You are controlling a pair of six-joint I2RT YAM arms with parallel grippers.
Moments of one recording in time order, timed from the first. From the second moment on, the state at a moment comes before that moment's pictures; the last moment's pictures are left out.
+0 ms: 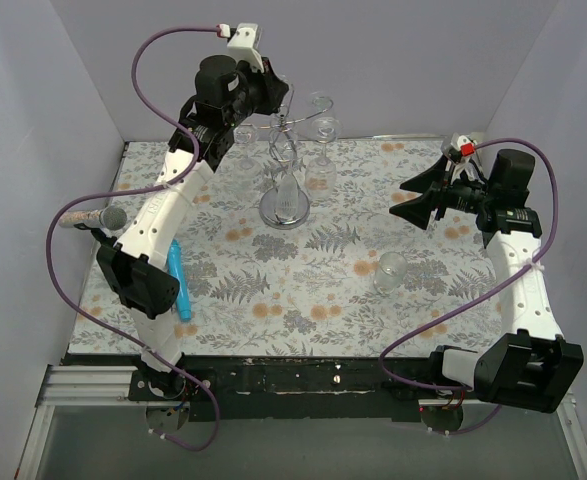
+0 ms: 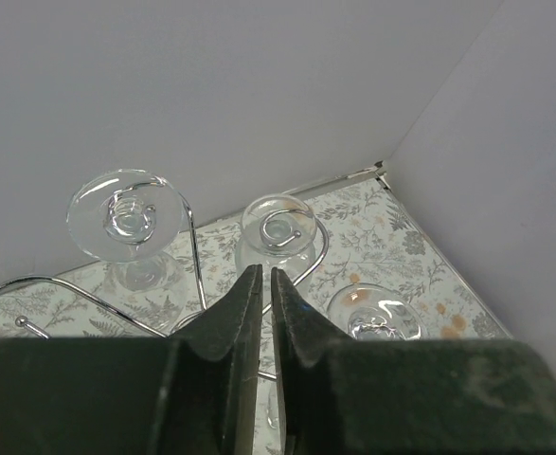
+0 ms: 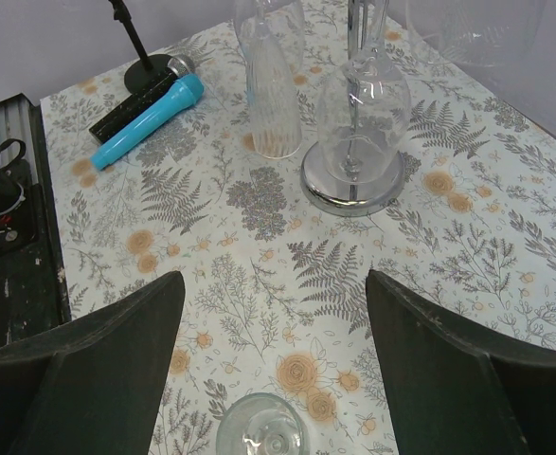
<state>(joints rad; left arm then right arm) -0.45 1.85 2.14 -0.32 0.11 -0.25 -0.13 1.21 1.13 -0.35 -1.28 -0.26</state>
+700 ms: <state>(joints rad) -0.39 1.44 1.76 -0.27 0.17 -0.34 -0.13 1.19 1.20 -0.63 -1.13 -0.58</state>
